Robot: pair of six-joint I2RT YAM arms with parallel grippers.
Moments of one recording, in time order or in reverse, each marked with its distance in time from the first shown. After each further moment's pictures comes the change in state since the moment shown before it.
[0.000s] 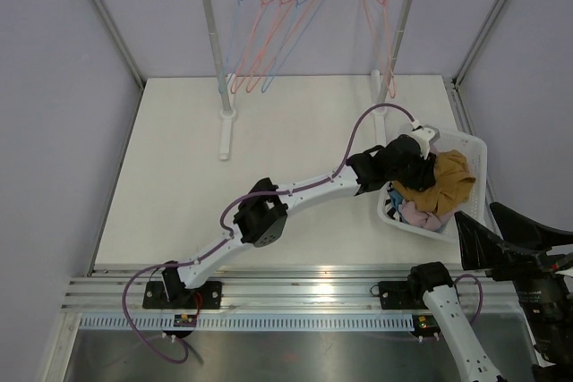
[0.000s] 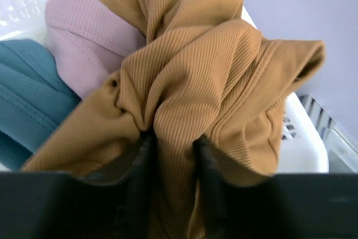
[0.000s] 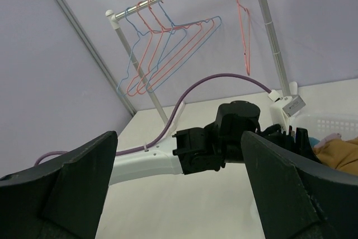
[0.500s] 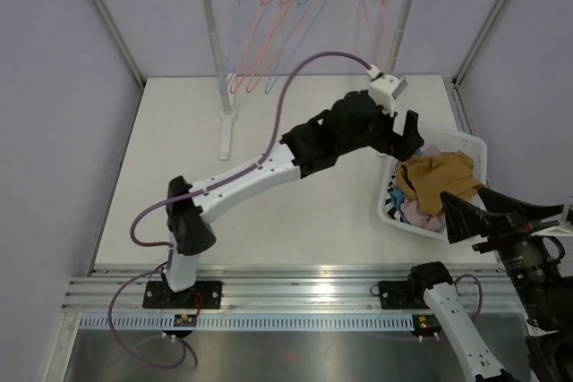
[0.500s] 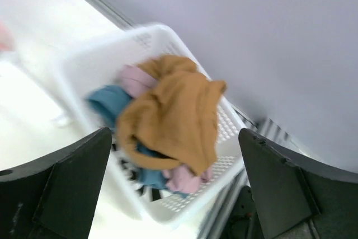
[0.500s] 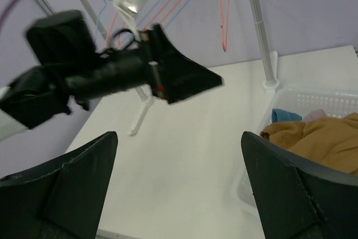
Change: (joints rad) left arm 0.036 -0.581 -0.341 -0.050 -0.100 0.096; right arm 0.000 0.100 0.004 -0.058 0.014 -0.048
